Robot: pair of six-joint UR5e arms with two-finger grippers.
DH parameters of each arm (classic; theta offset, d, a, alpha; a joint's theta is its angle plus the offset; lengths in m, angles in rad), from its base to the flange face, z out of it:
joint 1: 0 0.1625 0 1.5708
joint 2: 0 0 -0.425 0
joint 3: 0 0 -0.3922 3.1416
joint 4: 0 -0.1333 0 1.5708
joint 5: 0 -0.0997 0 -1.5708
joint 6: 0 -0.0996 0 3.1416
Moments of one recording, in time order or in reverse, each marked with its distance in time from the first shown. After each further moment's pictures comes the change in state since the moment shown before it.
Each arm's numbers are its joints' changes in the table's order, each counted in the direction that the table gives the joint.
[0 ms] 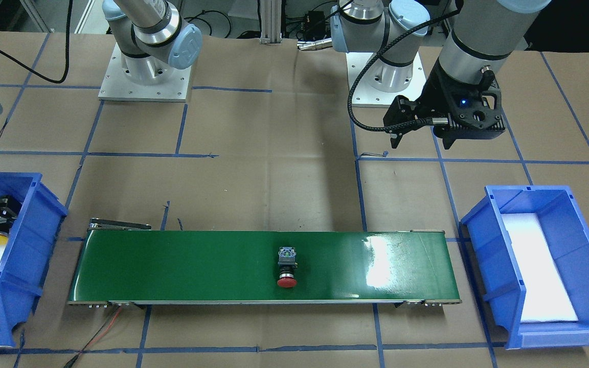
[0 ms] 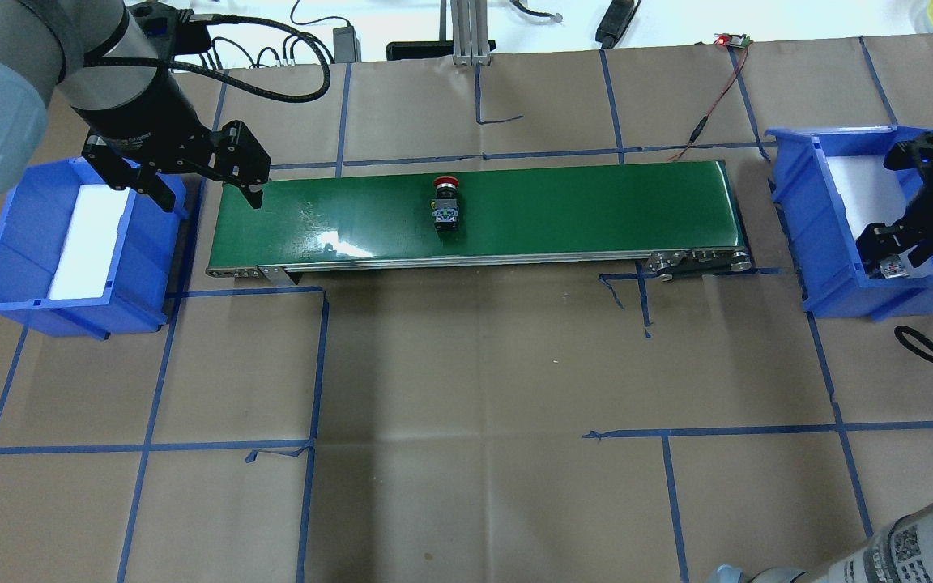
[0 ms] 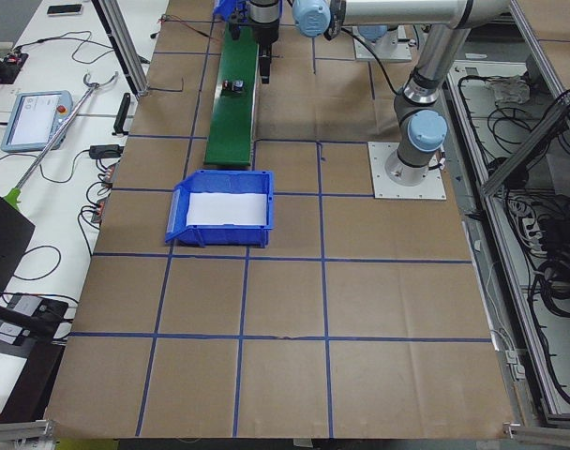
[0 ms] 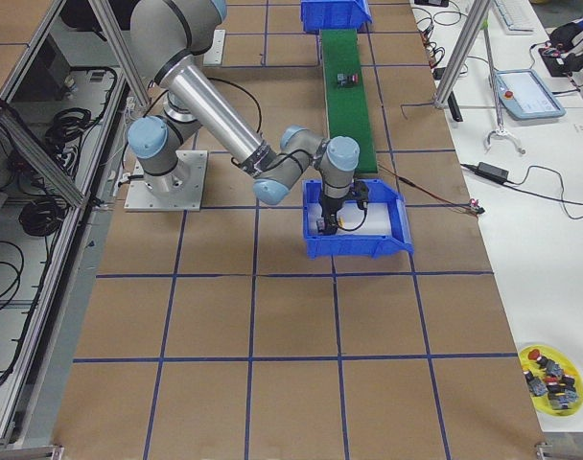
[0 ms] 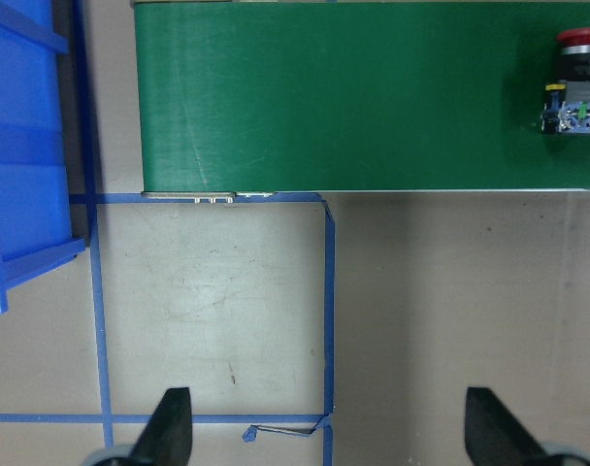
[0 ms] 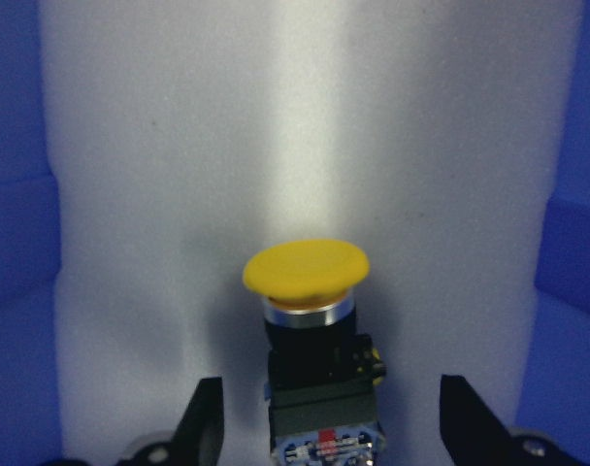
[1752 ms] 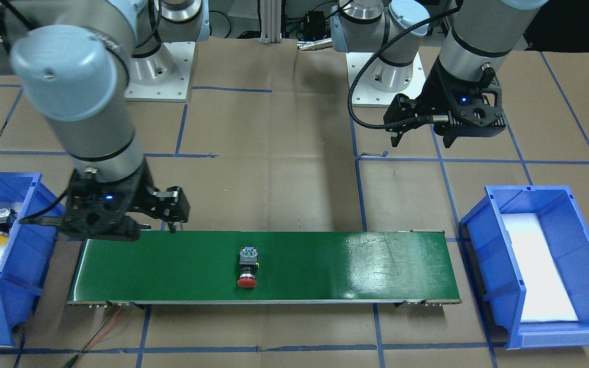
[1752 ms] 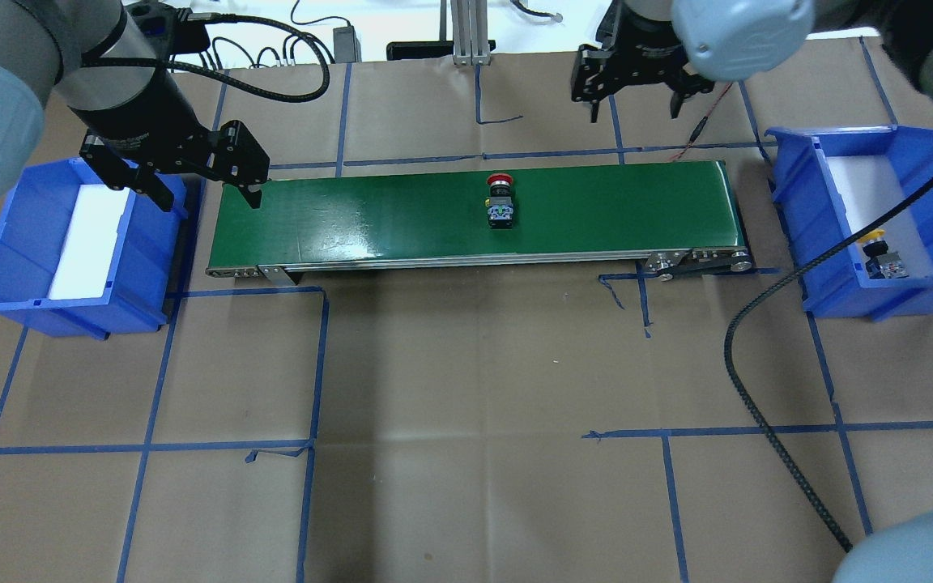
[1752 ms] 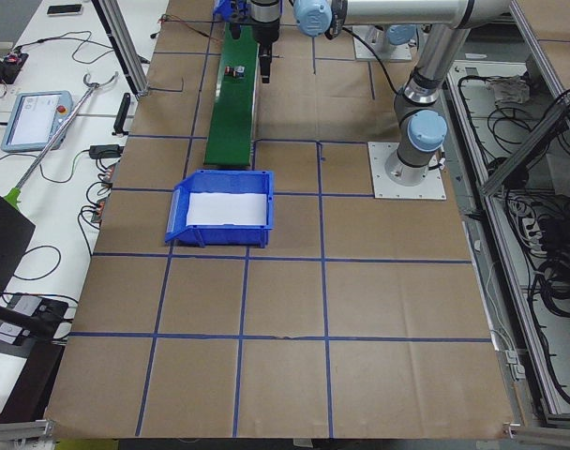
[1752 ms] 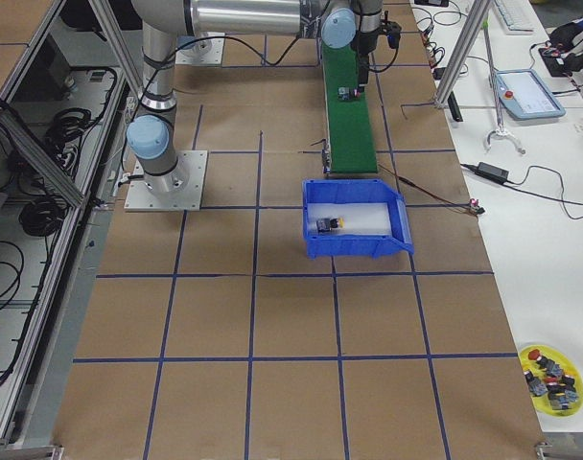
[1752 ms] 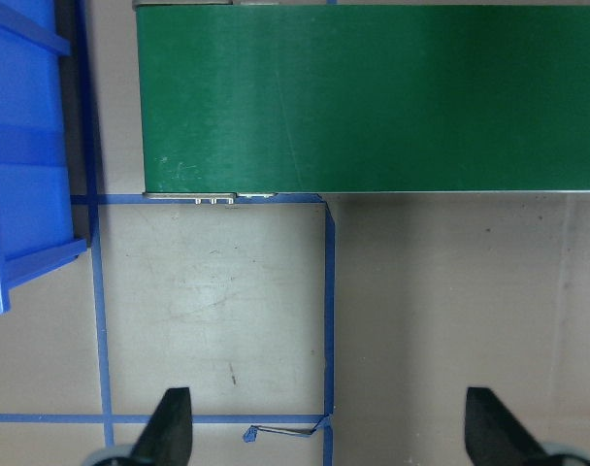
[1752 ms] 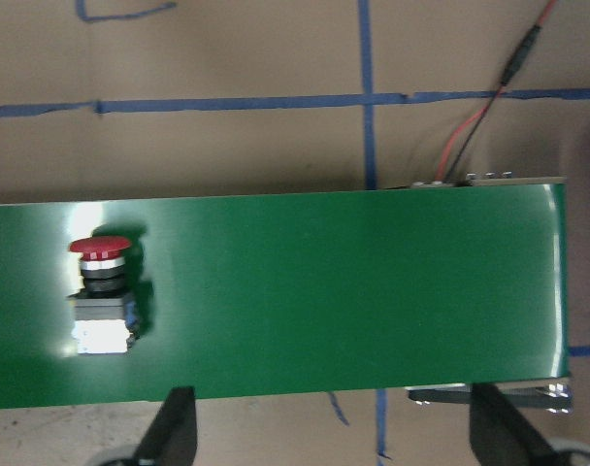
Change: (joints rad) left arm 0.000 0.006 -0.003 -0.002 -0.001 0.000; right arm 0.724 -0.019 -0.496 -0.439 -0.019 -0.792
